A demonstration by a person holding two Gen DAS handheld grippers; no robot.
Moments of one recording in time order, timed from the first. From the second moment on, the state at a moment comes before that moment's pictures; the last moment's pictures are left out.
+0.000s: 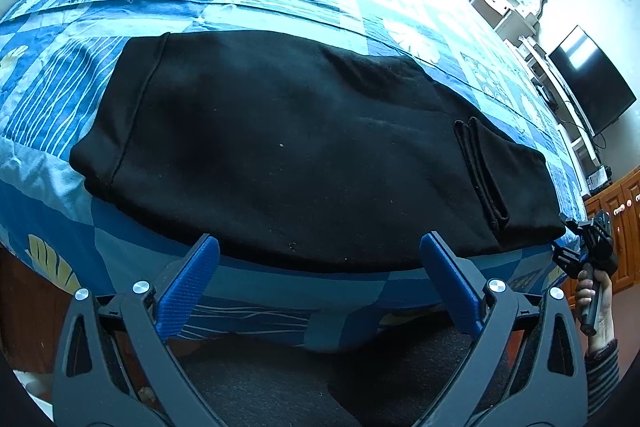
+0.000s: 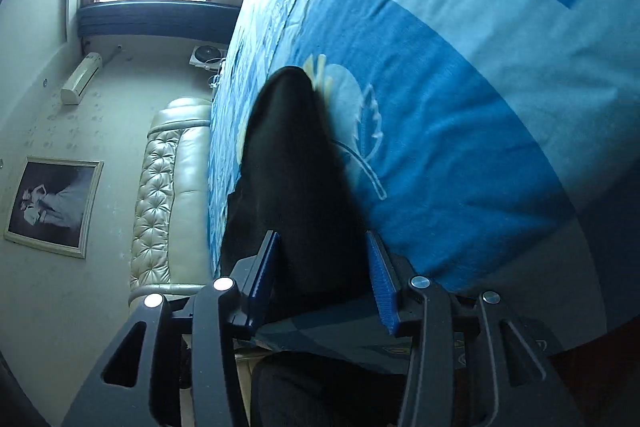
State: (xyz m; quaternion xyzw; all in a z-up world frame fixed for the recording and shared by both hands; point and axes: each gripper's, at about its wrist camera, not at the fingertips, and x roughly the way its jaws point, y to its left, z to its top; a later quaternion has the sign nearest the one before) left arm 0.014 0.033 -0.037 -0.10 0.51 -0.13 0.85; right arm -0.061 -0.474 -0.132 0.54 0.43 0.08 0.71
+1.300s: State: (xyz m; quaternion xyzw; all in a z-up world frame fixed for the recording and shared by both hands) left arm 0.046 0.142 -0.029 -0.18 0.48 -0.11 0.85; right arm 0.007 -0.260 -0.110 0.42 0.50 0.23 0.72
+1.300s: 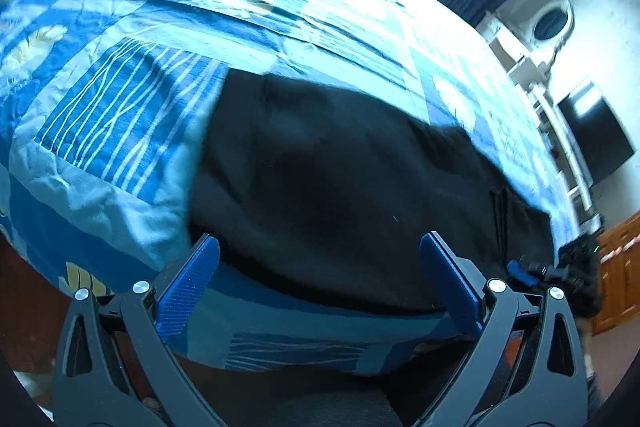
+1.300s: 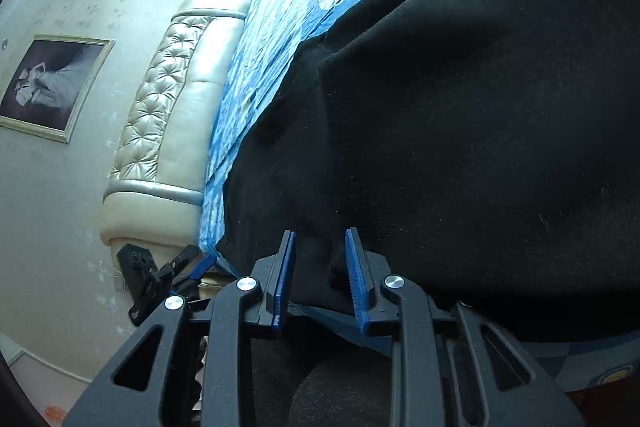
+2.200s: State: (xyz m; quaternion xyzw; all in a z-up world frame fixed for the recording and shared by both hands) left arm 0.130 0.181 -0.085 -0.32 0.49 -0.30 0.76; right arm 0.006 -0.273 -0.119 0.44 0.49 0.24 0.72
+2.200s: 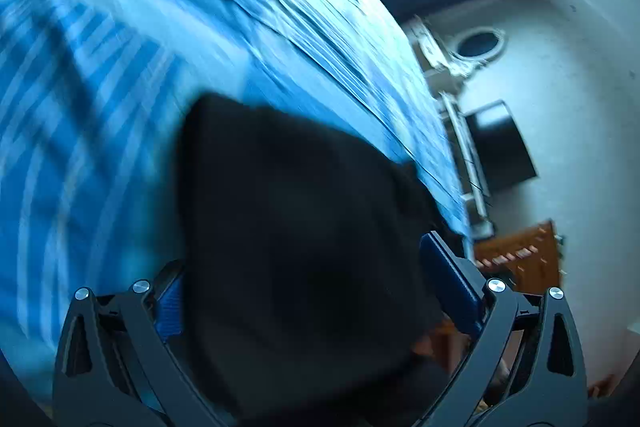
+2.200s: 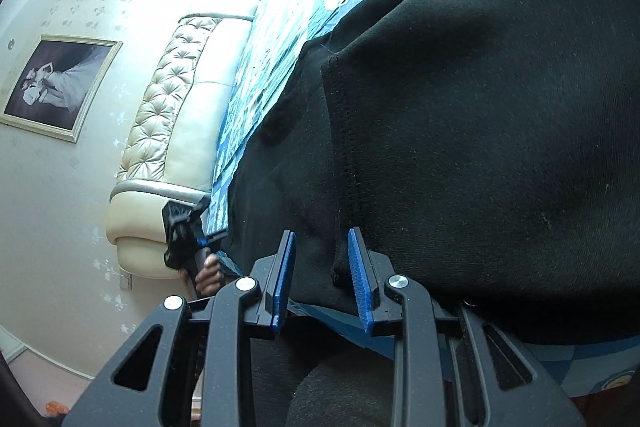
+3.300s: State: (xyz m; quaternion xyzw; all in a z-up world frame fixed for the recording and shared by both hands) left arm 0.108 0.183 -0.053 -0.33 0.51 -0.23 0.76; right arm -0.002 -0.258 -0.077 0.36 0.47 0.23 0.77
